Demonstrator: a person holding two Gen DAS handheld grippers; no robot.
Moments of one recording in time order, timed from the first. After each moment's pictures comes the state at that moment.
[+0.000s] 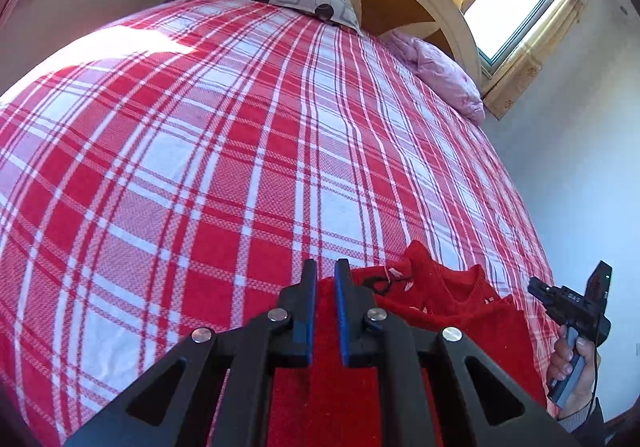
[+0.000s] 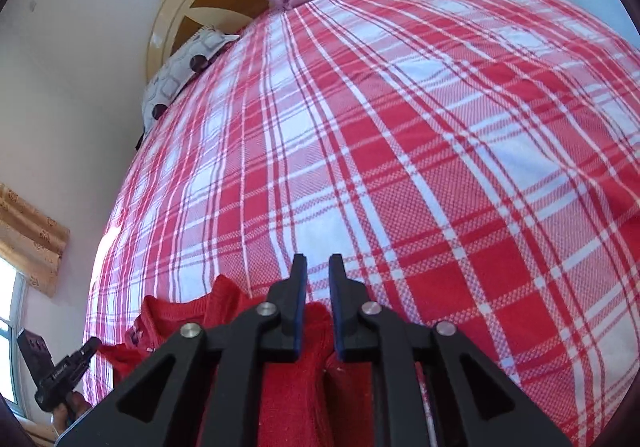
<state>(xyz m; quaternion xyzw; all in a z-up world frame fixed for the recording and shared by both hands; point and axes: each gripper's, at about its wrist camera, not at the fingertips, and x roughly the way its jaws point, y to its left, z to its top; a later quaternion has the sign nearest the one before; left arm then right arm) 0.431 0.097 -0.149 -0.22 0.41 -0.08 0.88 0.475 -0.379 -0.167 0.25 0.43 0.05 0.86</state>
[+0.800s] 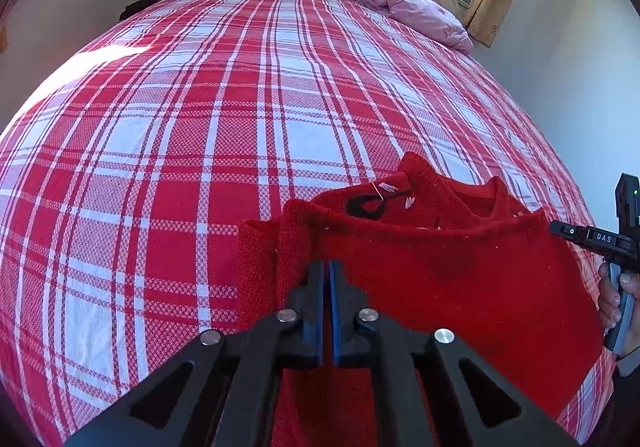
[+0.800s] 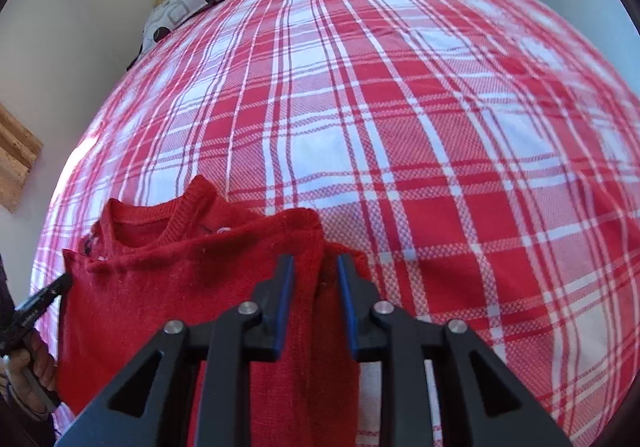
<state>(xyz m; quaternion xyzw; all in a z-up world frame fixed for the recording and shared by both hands) 0.421 0.045 -0.178 -0.10 0.46 -0.11 0.88 0.461 -0.352 -0.190 0.15 0.51 0.06 0.85</state>
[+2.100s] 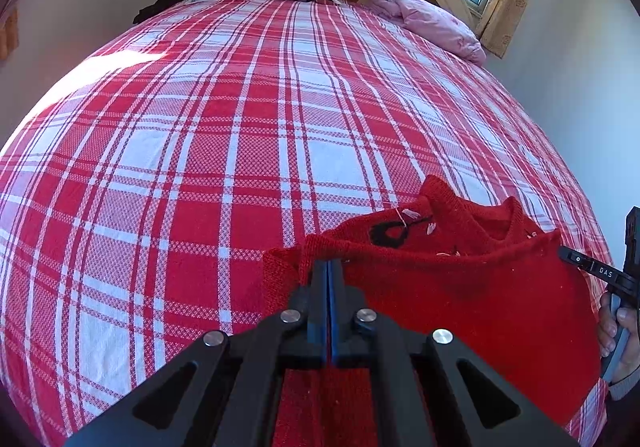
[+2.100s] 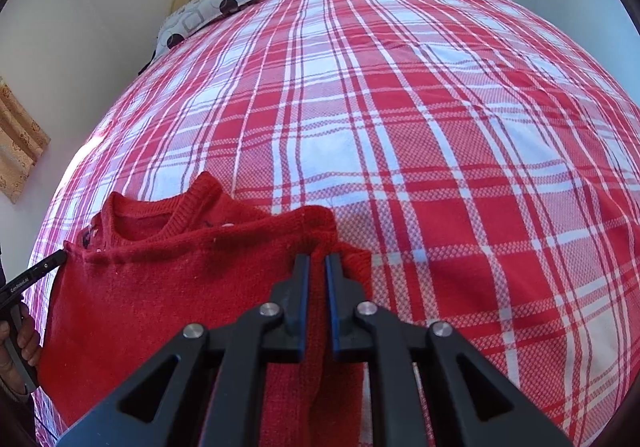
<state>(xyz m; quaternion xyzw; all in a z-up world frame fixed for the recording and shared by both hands) 0.432 0.053 -0.174 -0.10 0.45 -0.08 0.89 0.450 -0.344 -0.199 0.12 0.48 0.07 0.87</state>
